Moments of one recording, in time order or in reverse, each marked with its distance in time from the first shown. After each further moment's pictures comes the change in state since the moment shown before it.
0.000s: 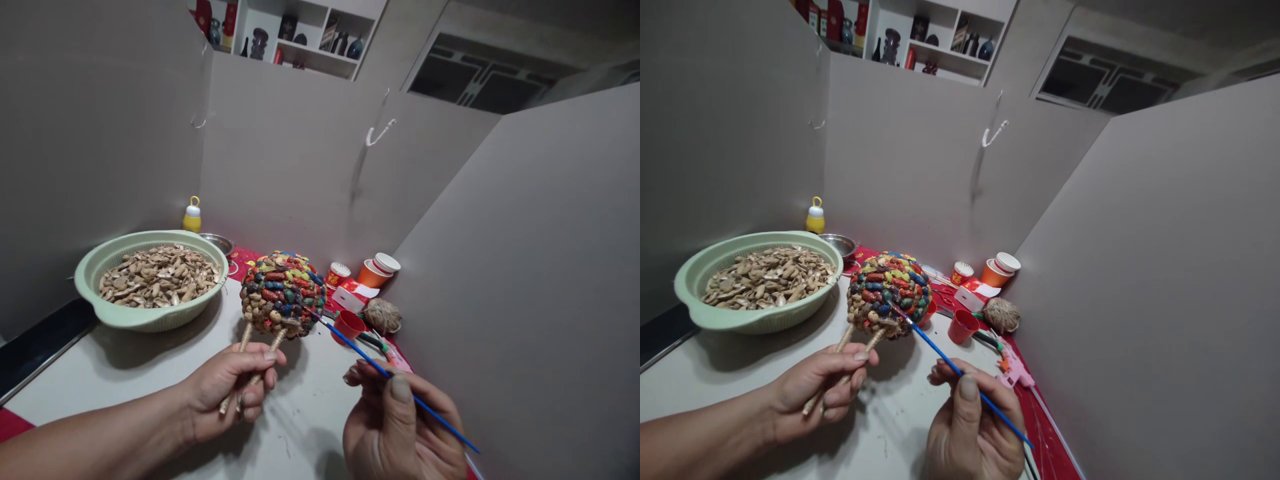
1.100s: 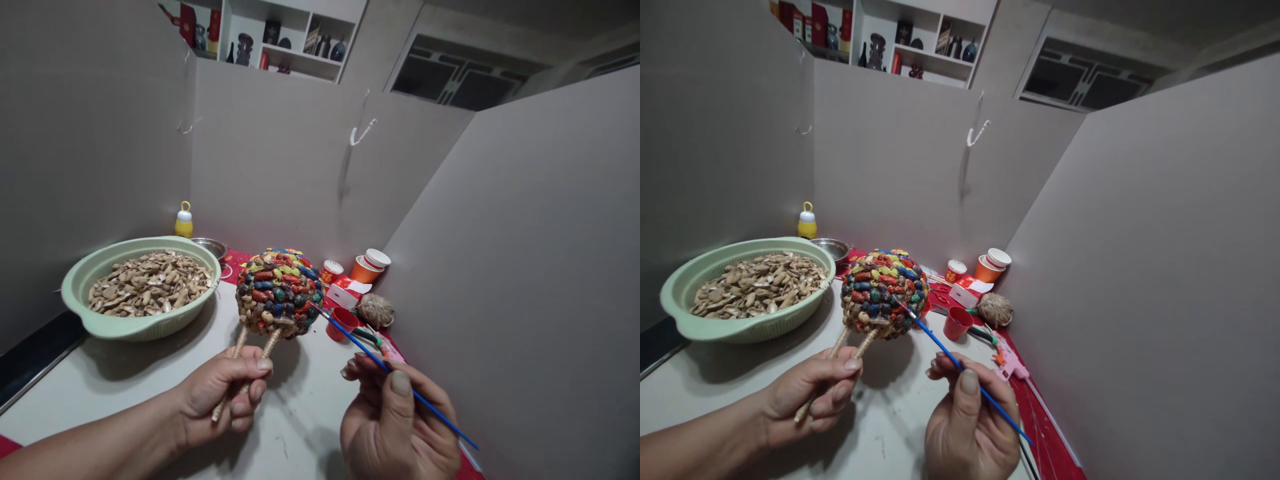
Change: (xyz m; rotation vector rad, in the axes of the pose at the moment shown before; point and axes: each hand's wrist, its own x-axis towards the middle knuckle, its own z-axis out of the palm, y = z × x) left_hand 0.000 0.000 -0.001 0.064 -0.033 -0.036; right_hand 0.005 0.005 -0.006 0.003 0.047 -0.020
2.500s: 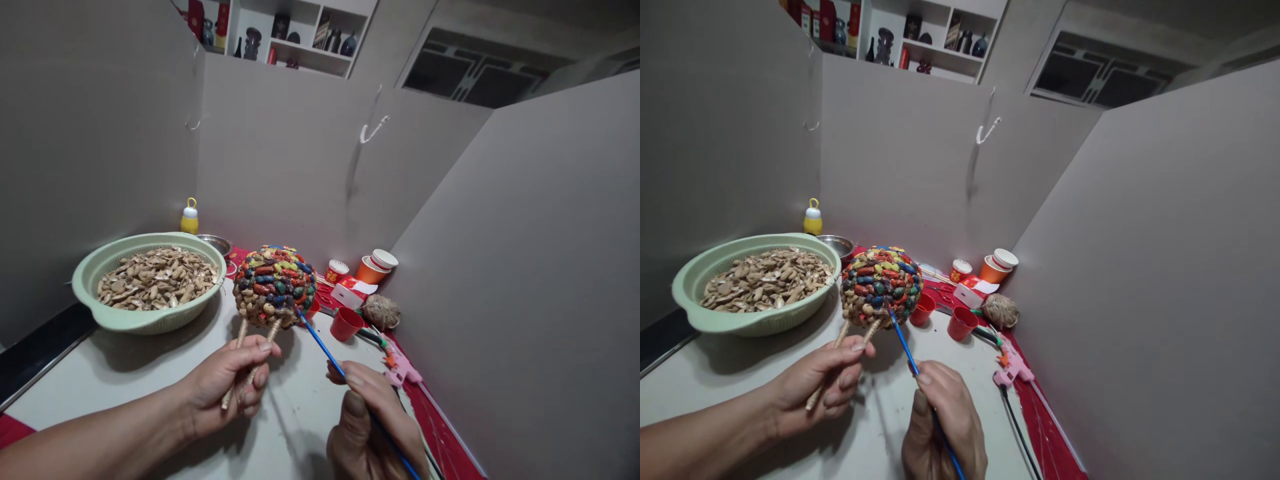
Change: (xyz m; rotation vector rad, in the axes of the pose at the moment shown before) left_hand 0.000 0.001 0.002 -0.026 0.091 0.034; right_hand -0.009 0.005 -0.017 -0.338 -0.513 -0.666
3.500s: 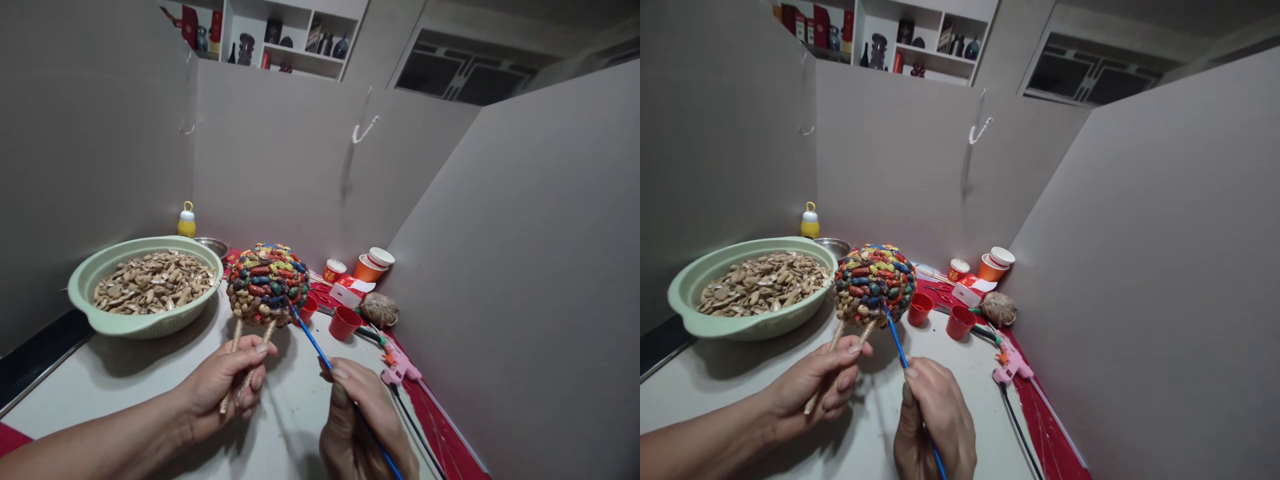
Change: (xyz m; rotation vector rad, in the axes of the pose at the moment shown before) left_hand 0.001 -0.004 0.000 0.065 -0.013 0.065; right_hand -0.001 -0.001 -0.001 -0.066 -0.051 -0.079
